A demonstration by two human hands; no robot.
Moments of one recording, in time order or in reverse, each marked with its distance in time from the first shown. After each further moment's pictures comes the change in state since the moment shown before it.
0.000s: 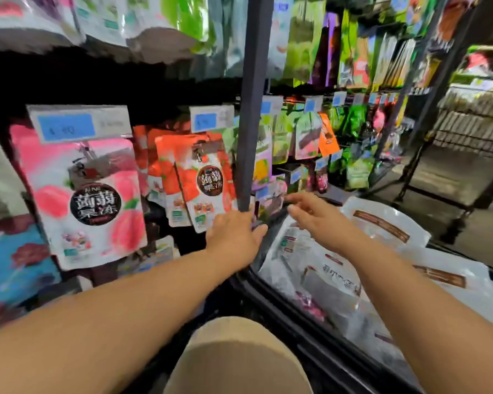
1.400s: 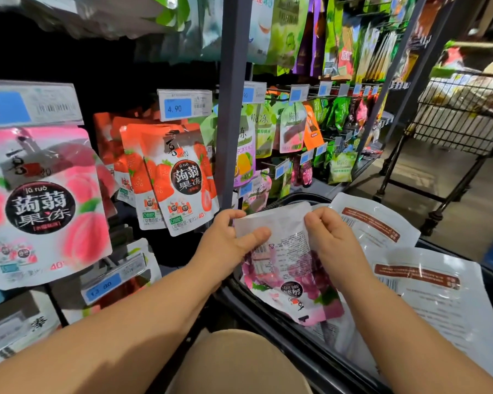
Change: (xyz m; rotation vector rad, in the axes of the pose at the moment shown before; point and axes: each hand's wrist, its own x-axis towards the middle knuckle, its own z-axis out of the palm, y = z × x) left_hand 0.006 -0.002 0.034 -0.985 -0.080 -0.097; right_hand -0.024 0.046 0.021 0.392 0.365 0.024
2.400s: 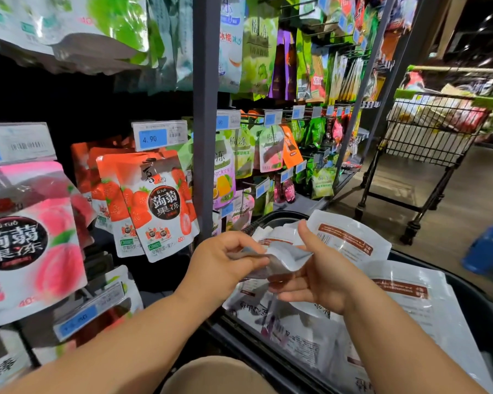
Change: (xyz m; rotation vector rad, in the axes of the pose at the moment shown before) left_hand -0.029 0.040 0.023 -0.125 -0.068 0.329; right_hand -0.001 -0.023 -0.028 0.404 -0.347 0.732
